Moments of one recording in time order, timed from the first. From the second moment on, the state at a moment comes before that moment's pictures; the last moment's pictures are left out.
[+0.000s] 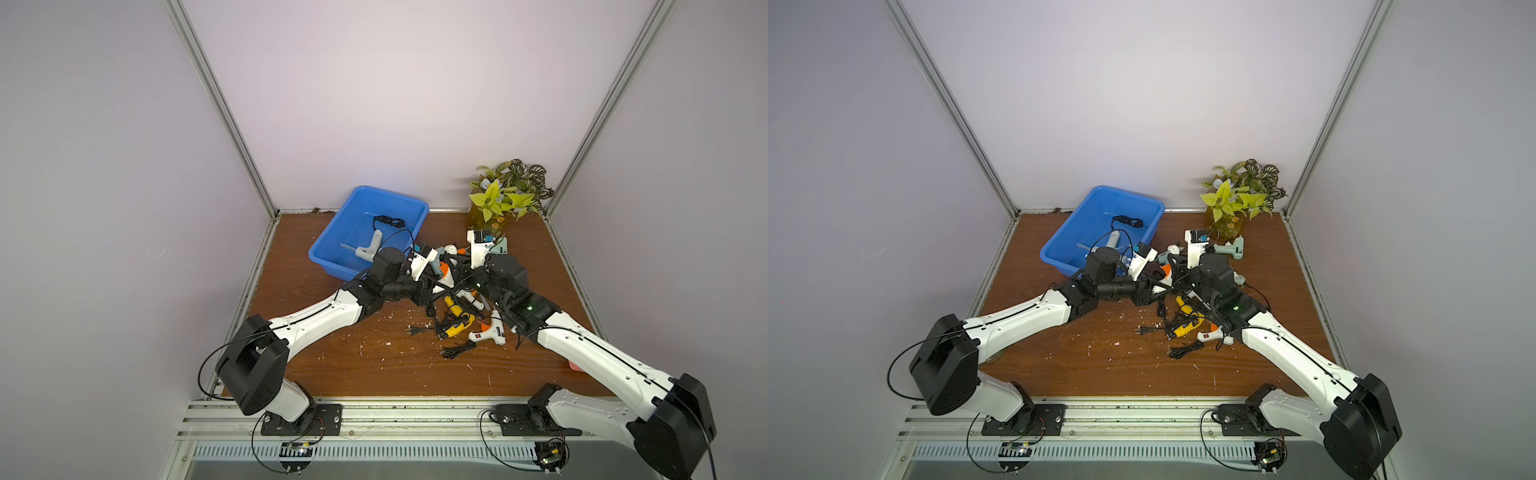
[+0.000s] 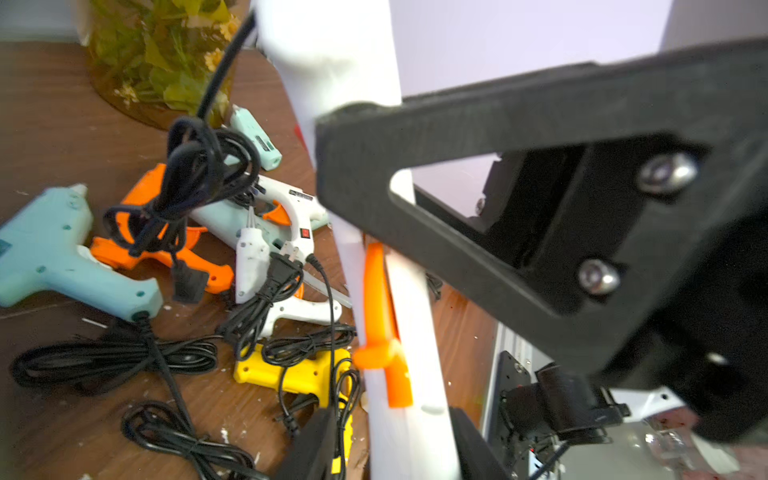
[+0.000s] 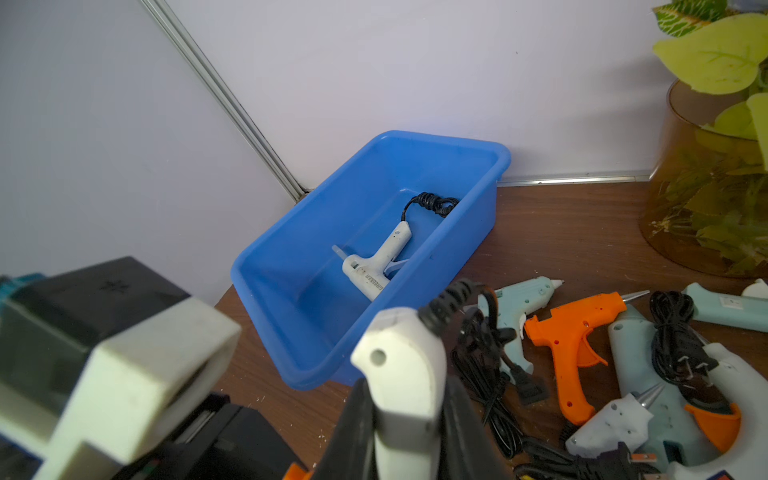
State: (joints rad) left arm -0.73 1.51 1.00 0.10 0.56 -0.37; right arm 0.64 1.14 0.85 0.03 0.11 0.42
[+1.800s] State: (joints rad) left arm -0.20 1.97 1.46 -0.09 0.56 -0.31; right arm 0.65 1.07 0.85 -0.26 0.57 0.41
